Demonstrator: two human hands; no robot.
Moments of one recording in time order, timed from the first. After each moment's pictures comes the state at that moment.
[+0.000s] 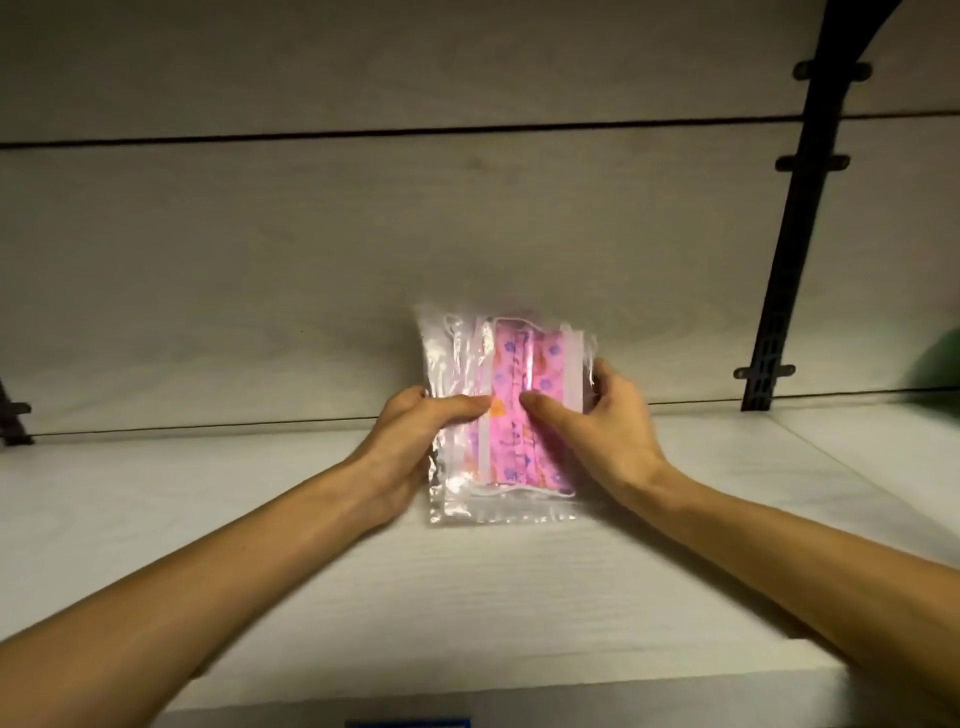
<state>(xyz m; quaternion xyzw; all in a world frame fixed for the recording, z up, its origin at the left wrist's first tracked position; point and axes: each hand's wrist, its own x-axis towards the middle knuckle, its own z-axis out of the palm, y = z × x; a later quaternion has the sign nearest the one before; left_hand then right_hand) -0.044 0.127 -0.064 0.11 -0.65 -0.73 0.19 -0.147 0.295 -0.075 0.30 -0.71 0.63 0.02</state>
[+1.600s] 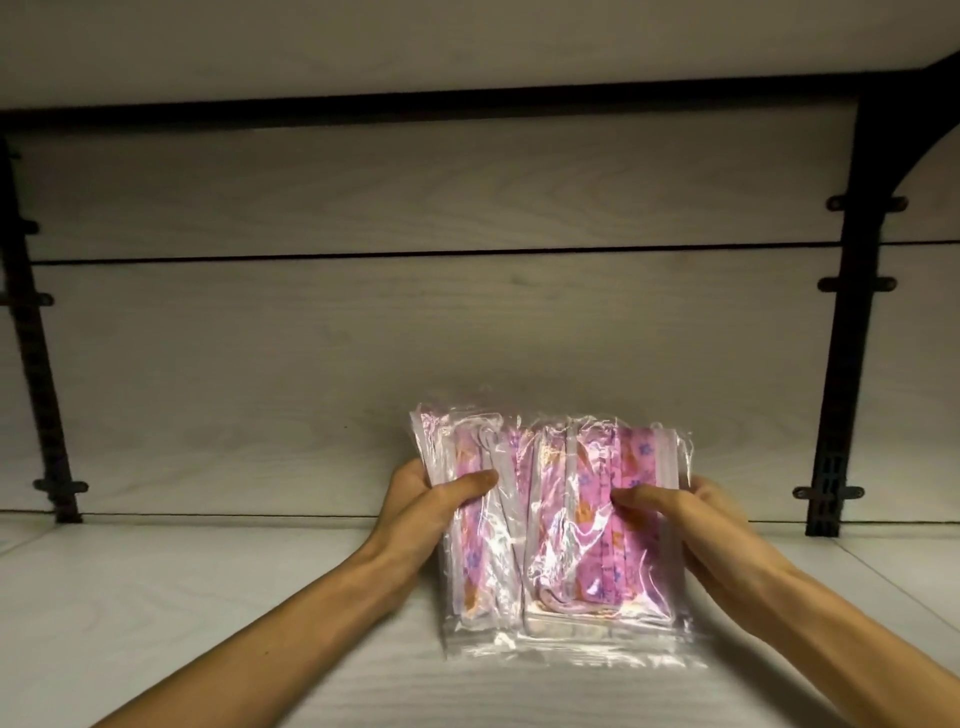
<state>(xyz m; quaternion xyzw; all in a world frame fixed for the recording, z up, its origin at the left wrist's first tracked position) -0.046 0.097 -0.052 0.09 -0.70 -0.64 0.31 -0.158 0.325 -0.036 0.20 -0.63 0.72 -0.20</state>
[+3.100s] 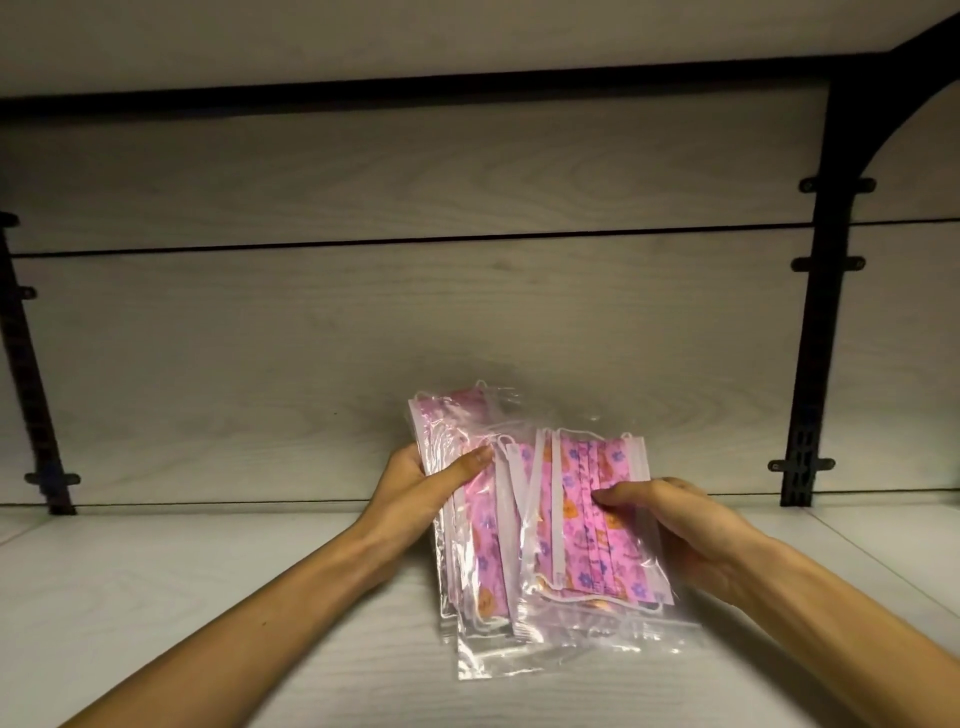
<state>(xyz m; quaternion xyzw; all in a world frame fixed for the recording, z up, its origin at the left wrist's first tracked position) -0.042 0.104 -0.049 0.06 -0.72 -0.63 0.30 -0.172 0.325 -0.050 0.19 -0.58 0.72 -0.31</state>
